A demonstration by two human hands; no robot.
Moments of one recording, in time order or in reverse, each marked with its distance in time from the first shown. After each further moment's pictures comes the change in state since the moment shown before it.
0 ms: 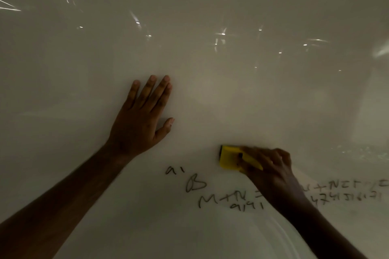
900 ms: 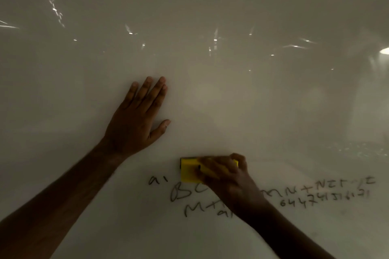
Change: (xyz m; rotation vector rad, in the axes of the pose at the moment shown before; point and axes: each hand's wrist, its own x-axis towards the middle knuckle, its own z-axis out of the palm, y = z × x) left_hand 0.041 0.017 0.003 -0.002 0.003 0.084; right_hand 0.014 -0.032 0.030 0.111 0.068 -0.088
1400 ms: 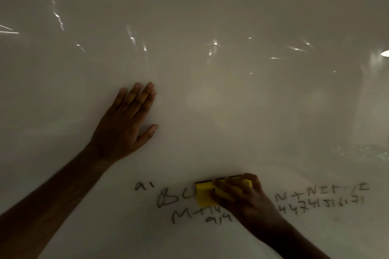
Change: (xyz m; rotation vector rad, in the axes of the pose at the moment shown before) left_hand 0.006 0.005 -0.003 0.011 -0.034 0.001; right_hand -0.067 0.035 -0.022 -0.068 -0.076 -0.080
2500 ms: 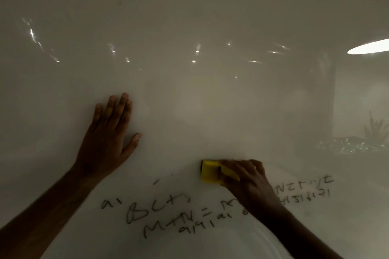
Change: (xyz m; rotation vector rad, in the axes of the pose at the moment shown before) left_hand 0.029 0.049 0.001 -0.057 -0.015 -0.115; right_hand -0.028 0.074 -0.038 -0.023 0.038 0.288
